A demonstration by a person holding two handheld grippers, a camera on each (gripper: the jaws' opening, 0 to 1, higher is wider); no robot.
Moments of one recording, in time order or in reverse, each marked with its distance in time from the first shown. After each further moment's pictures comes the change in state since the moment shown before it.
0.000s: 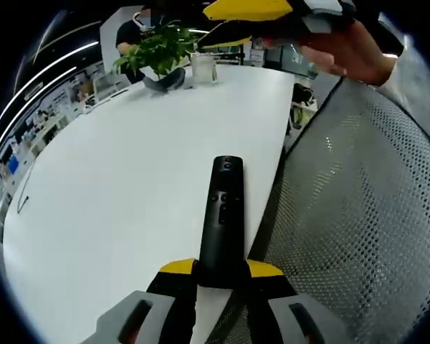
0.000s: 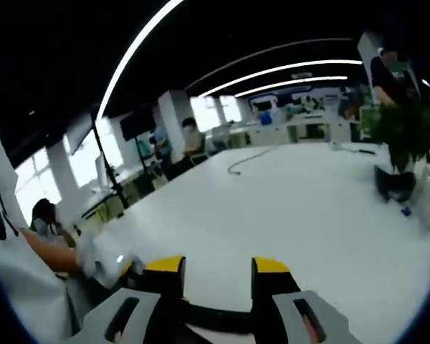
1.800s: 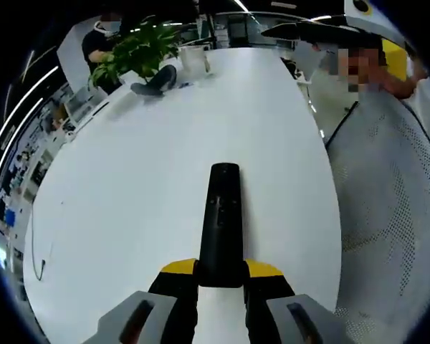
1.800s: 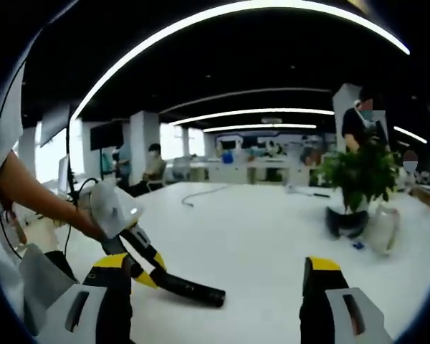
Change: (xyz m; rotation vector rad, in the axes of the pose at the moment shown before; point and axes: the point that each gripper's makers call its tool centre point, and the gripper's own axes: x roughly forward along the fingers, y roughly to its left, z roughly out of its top) left arm 0.008 0.119 0.054 0.242 0.123 -0.030; right arm -0.012 -0.046 0.019 -0.154 -0.156 -0.271
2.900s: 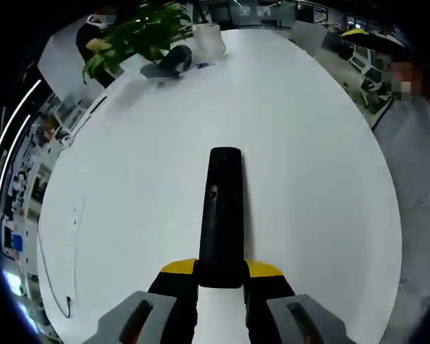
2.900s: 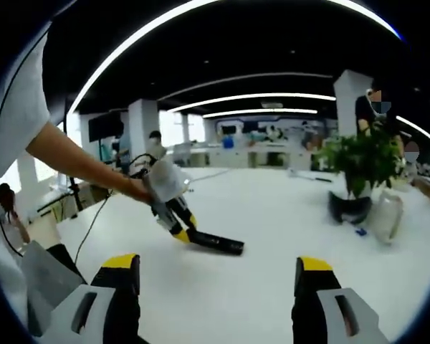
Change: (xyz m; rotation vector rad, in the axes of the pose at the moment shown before) left arm 0.035 0.124 0.008 0.124 0.113 0.012; right arm 0.003 -0.003 -0.014 0.026 0.080 0.014
